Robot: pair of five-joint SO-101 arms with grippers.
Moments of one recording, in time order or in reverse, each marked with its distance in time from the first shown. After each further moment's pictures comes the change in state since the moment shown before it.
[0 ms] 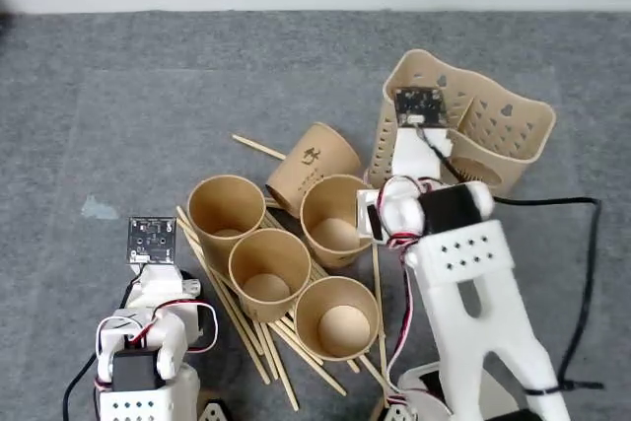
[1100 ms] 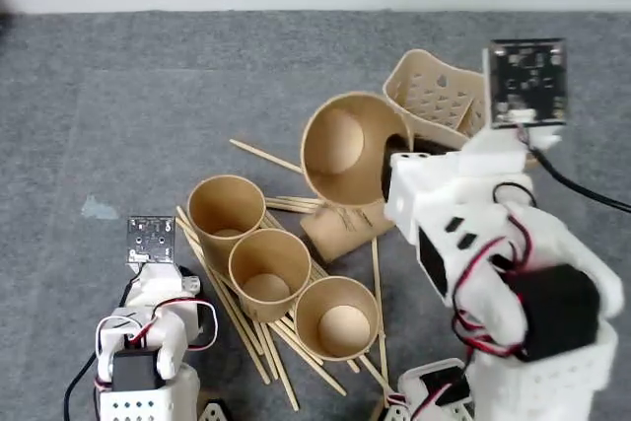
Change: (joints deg) left arm -0.1 0.0 -0.1 -1.7 0.0; right arm 0.4 -9.6 -31.5 6.9 2.5
